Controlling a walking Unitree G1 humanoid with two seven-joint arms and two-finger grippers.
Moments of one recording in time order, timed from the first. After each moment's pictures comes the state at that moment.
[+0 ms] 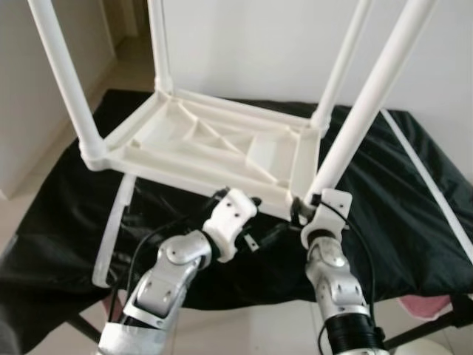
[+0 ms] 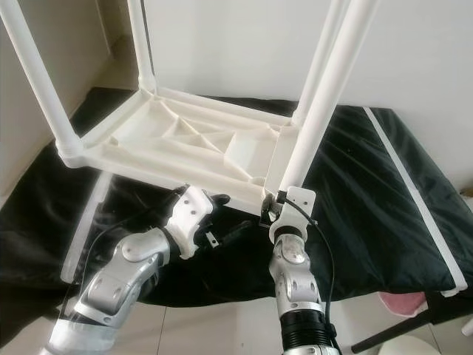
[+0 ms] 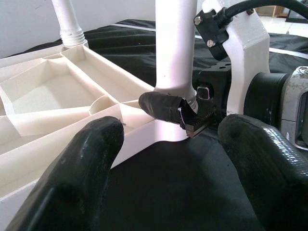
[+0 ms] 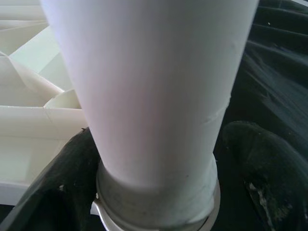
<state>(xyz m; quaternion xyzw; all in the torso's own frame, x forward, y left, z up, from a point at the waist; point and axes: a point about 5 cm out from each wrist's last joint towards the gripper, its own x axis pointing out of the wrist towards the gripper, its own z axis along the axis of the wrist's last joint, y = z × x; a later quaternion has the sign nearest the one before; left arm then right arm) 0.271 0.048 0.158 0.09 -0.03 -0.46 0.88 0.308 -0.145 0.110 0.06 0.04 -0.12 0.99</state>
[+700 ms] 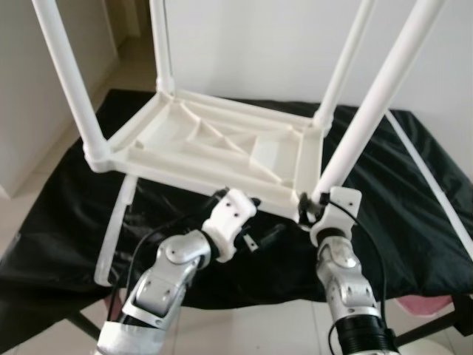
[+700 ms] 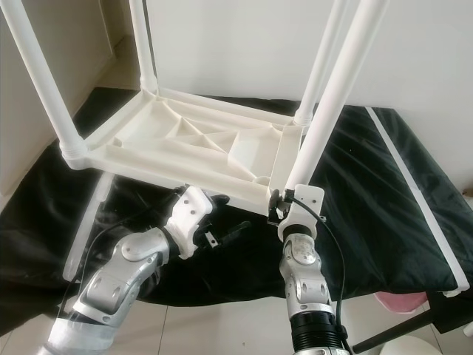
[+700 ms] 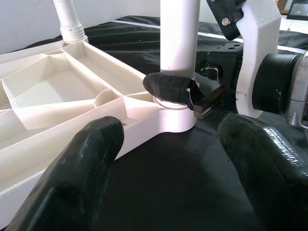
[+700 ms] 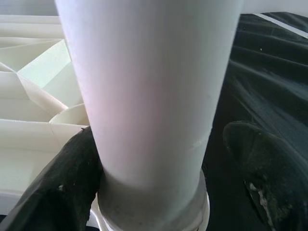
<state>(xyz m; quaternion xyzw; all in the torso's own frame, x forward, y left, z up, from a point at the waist) 0.271 0.050 0.157 0.09 -0.03 -0.47 0.88 0.307 -0.157 0.116 0.04 0.01 -0.11 0.99</state>
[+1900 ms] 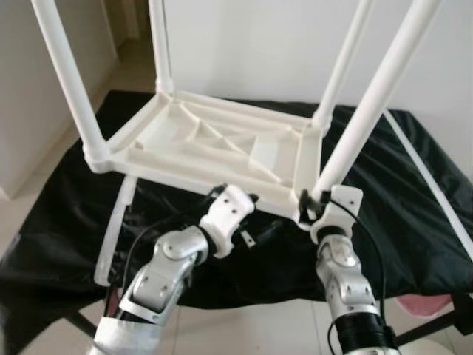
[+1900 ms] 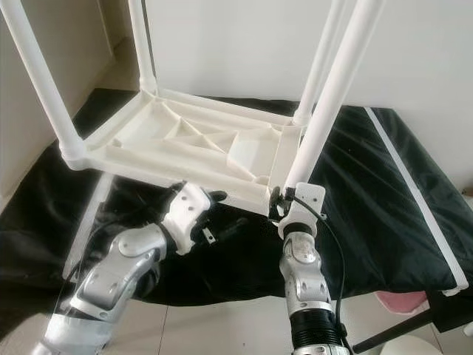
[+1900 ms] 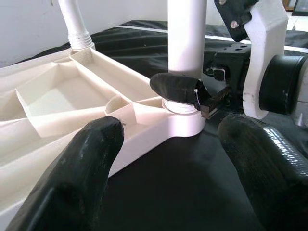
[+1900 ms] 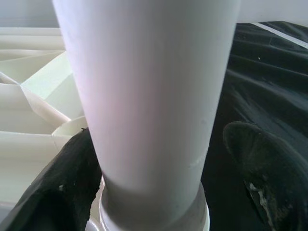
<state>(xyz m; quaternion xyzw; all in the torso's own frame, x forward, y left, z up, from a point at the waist) 0.276 0.054 0.165 0.11 -0.04 -0.46 0.88 0.310 -0.154 0.119 0.04 -0.01 -0.10 0.99</state>
